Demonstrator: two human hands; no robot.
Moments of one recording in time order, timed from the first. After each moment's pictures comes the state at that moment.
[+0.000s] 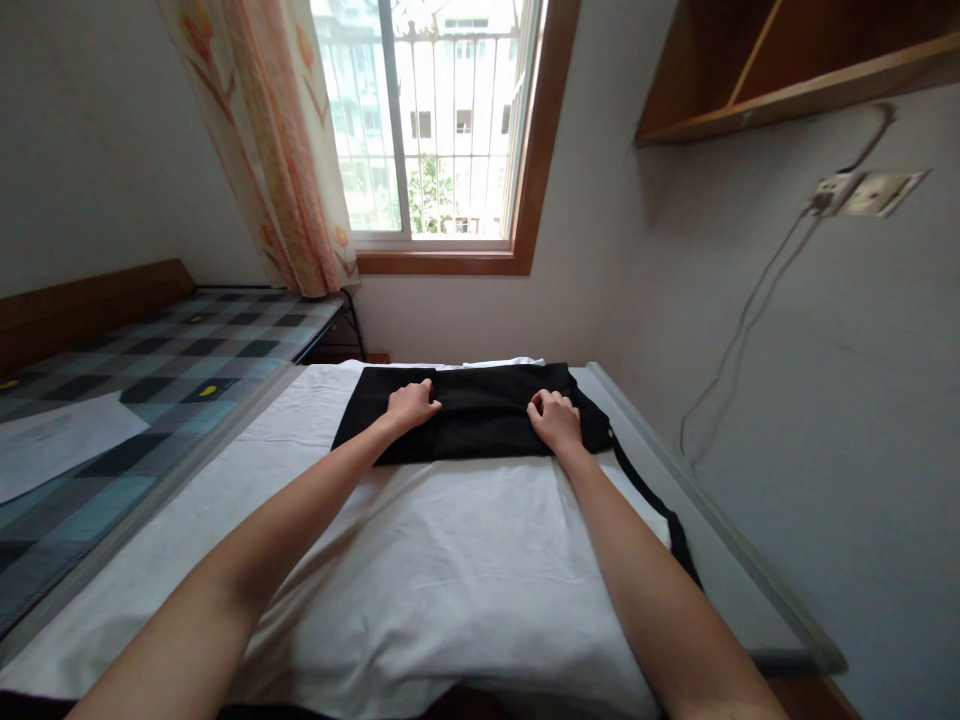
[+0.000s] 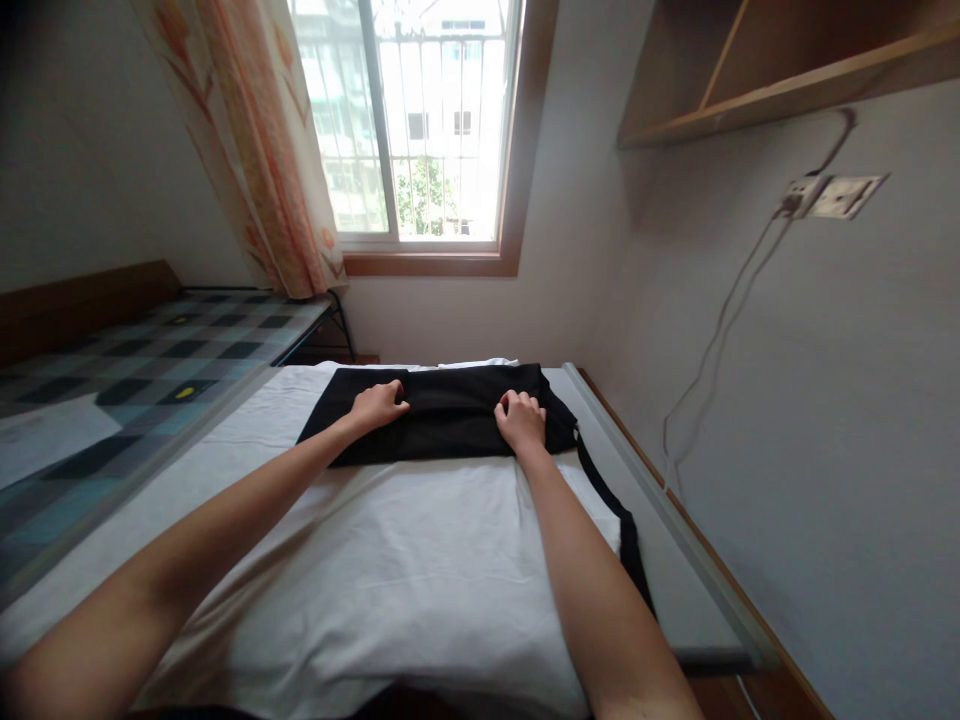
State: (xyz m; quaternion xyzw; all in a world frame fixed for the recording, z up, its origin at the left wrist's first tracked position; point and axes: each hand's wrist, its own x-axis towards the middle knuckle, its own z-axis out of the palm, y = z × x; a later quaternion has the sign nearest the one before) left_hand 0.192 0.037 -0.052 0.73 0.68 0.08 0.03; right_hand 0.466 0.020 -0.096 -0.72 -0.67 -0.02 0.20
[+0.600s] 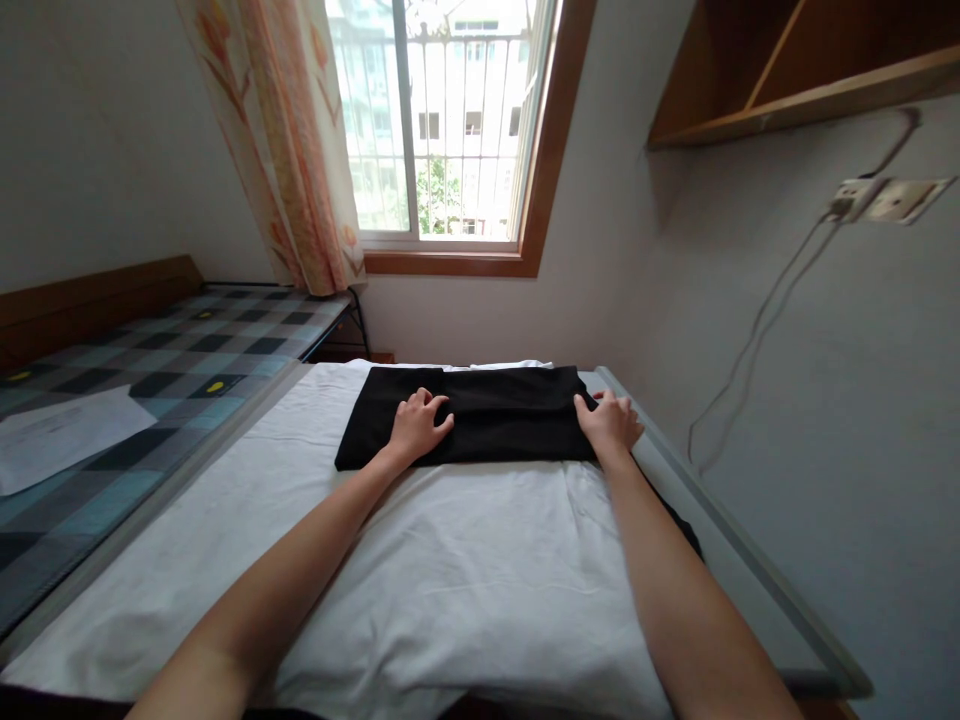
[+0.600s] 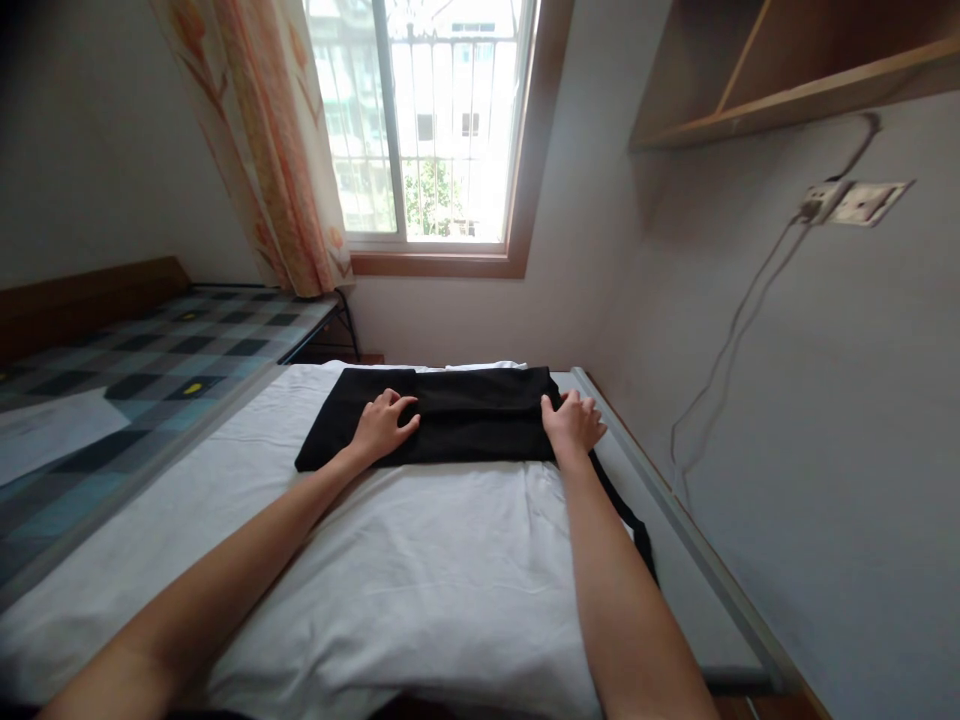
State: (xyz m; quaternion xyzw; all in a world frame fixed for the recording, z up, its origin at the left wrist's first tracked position) left_hand 0.189 -0.001 -0.085 0.76 0.61 0.22 -0.03; right_hand 0.507 0.018 -0.078 -0.83 -0.48 -0.04 0.27
